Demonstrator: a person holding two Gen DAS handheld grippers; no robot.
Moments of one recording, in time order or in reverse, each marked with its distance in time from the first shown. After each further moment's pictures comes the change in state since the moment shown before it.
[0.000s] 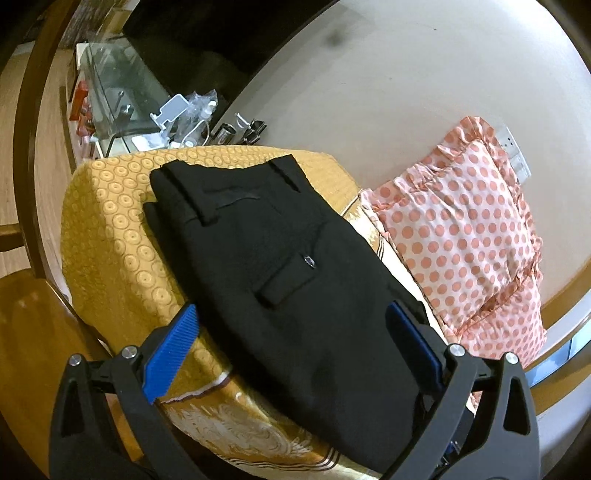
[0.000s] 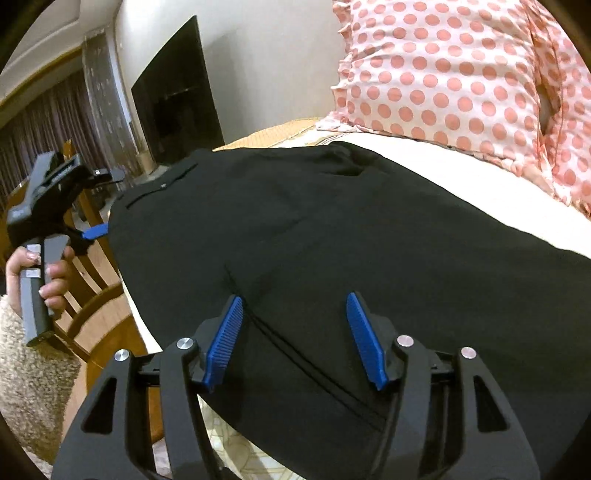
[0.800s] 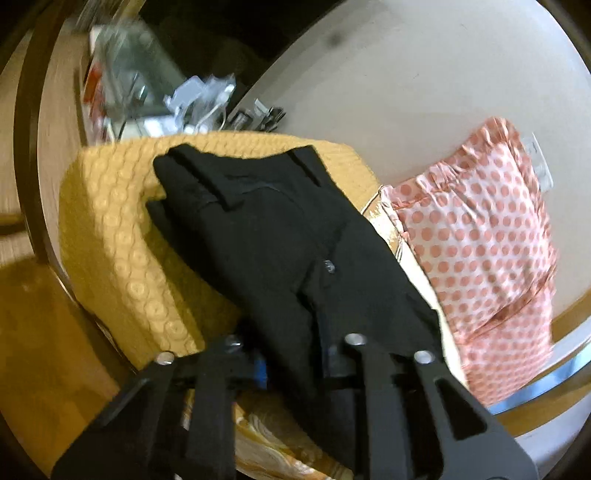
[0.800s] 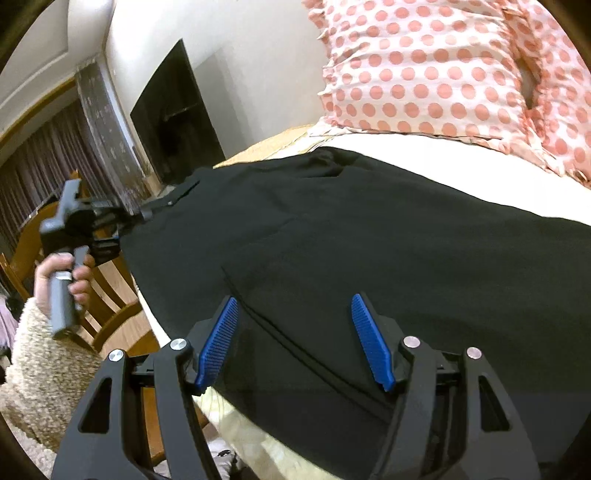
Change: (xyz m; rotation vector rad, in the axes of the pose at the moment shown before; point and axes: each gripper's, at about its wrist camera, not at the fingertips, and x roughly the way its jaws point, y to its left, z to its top) left arm 0.019 -0.004 0.005 -0.027 0.028 0.070; right arm -0.033 -0.020 -0.011 0.095 -0.056 0.042
